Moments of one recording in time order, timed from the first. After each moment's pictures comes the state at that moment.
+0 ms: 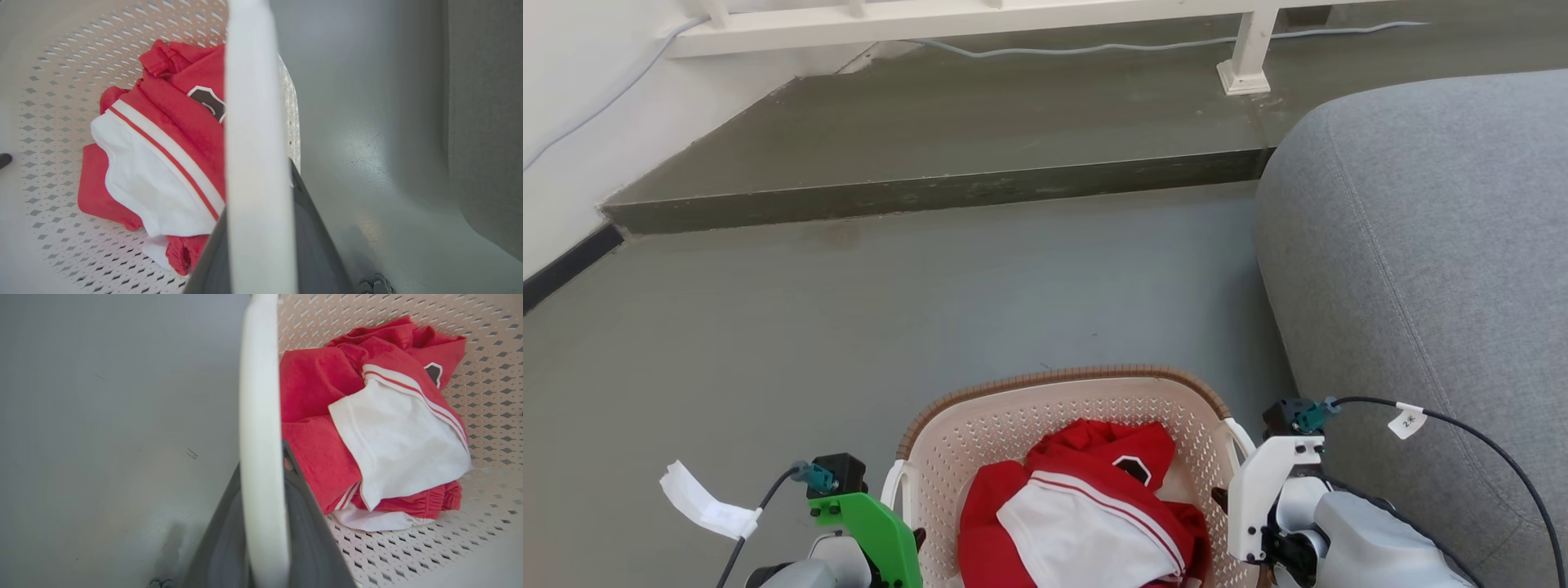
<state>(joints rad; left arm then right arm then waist) -0.46 0.10 -1.05 1.03 -1.24 -0.12 0.08 -0.47 -0.05 0.83 1.15 0.88 0.10 0.16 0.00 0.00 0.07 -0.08</state>
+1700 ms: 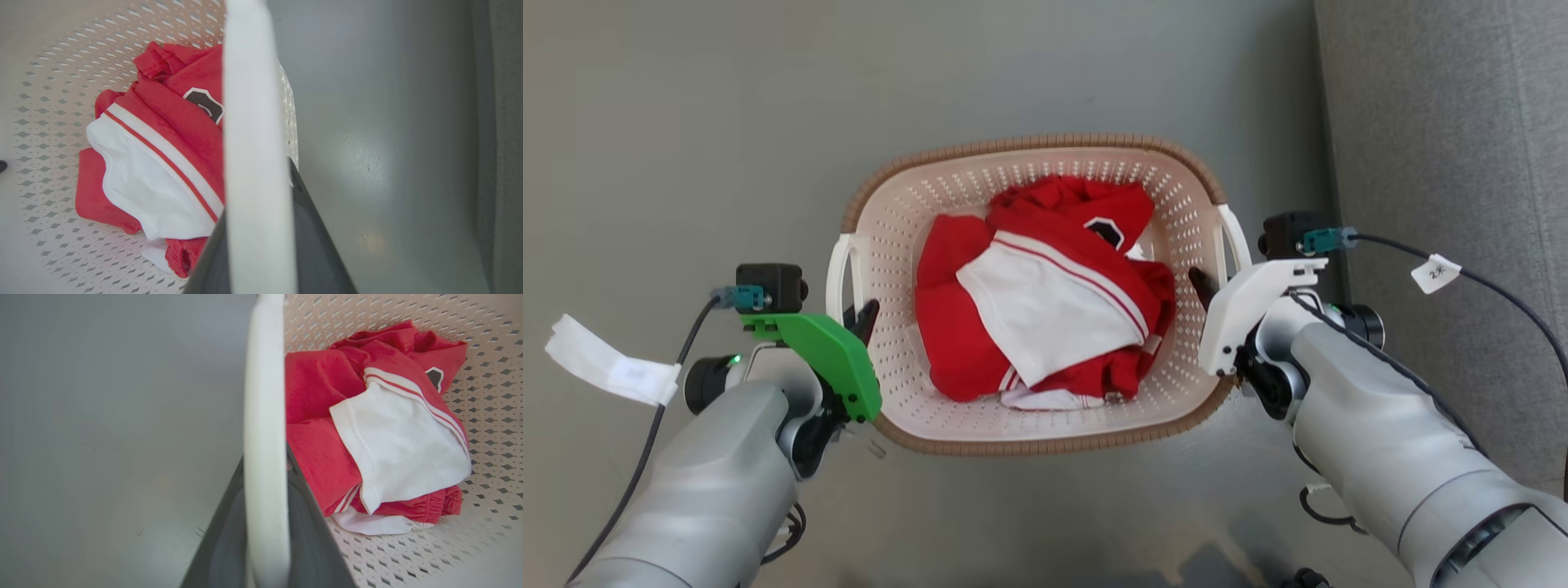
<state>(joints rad) -0.77 0.17 -1.06 0.99 -1.21 -0.12 -0.12 -0.76 -0.05 0.84 1.11 0.90 0.05 -0.05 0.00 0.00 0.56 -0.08</state>
